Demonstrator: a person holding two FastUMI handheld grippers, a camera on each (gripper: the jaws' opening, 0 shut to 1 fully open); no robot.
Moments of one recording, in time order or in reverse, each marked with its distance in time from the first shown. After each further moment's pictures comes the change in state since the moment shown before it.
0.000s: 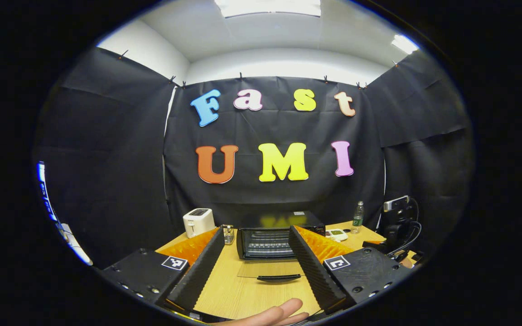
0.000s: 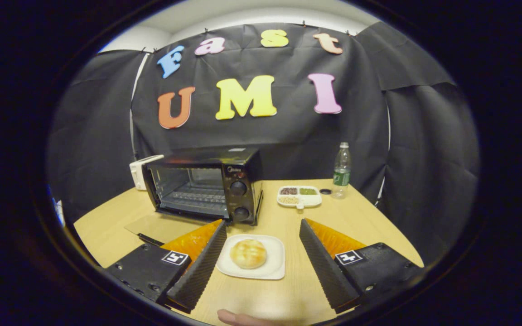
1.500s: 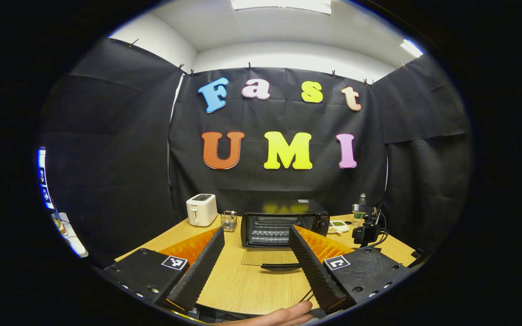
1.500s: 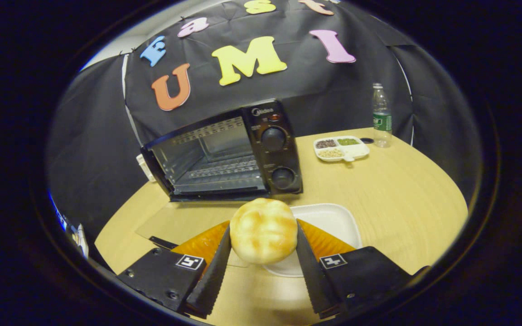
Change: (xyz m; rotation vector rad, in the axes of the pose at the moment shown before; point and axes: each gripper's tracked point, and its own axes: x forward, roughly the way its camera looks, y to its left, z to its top) left arm -0.009 0.022 -0.038 -0.041 0.064 0.008; right arm 0.062 0.092 -0.039 0.203 0.147 0.147
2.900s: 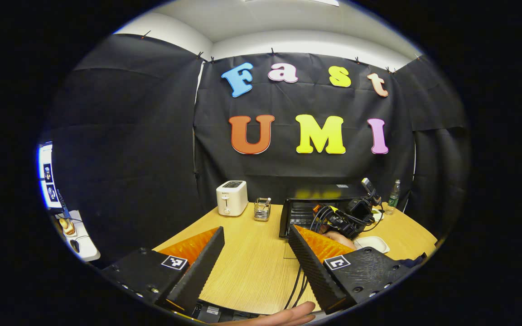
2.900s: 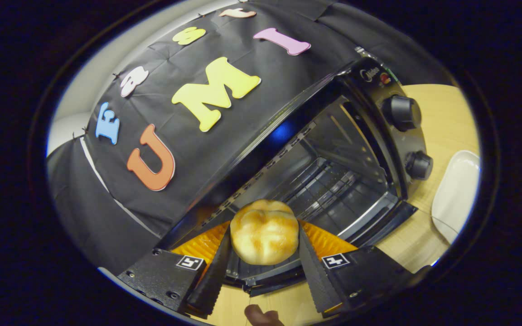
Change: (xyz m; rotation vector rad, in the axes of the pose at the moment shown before) left arm 0.031 0.094 -0.047 -0.004 0.099 0.144; right arm 0.178 0.107 0.093 0.487 -0.309 -0.023
